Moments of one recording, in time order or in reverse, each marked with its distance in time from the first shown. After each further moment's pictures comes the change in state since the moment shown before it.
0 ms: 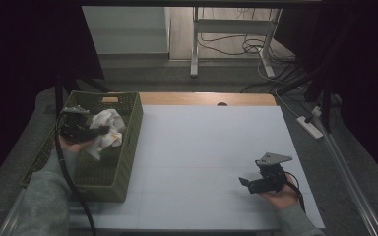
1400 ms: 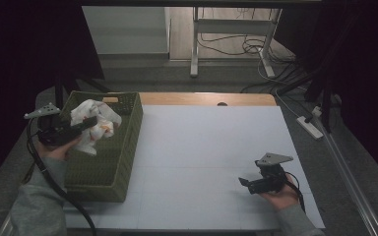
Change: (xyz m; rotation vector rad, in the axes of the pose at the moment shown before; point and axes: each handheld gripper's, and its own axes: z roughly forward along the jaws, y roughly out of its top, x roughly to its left) left arm -0.018 -0.008 -0.062 -0.307 -0.058 -0.039; right arm 0.000 0.000 -0.001 -0.003 0.011 0.001
